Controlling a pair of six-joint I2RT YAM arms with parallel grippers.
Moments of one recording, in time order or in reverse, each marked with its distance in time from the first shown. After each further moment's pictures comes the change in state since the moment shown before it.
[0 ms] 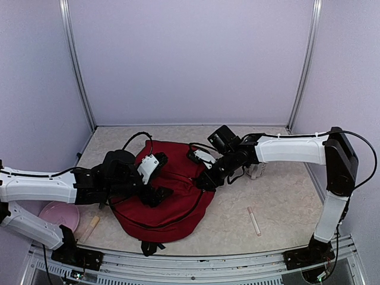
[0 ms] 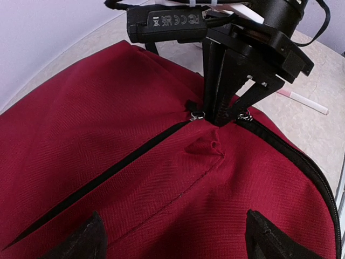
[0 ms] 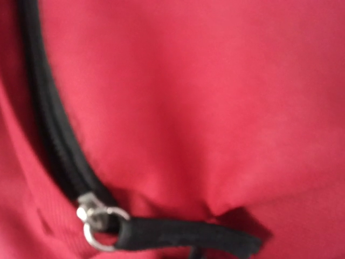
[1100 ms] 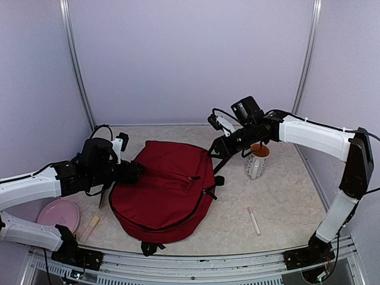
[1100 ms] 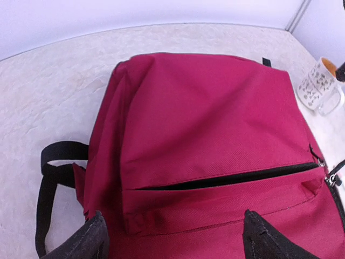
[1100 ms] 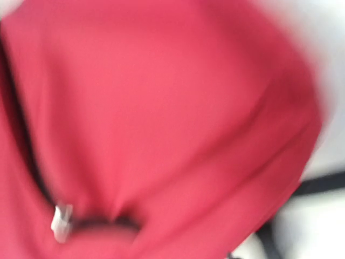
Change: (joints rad) left arm 0.243 -0.150 -0.012 -0.179 -0.136 -0.325; right arm -0.154 -0.147 0.078 -0.083 0.024 0.108
